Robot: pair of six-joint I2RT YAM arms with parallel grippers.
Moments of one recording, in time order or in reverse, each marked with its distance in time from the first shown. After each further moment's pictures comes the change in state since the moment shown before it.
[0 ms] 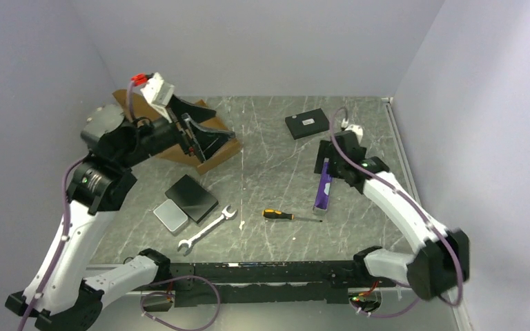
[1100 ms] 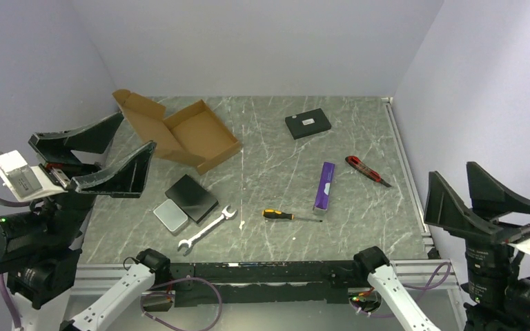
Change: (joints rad) left arm 0.000 -0.443 -0.111 0.236 -0.380 0.052; right arm -0.002 -0.958 0.451 0.134 -0.165 -0.310
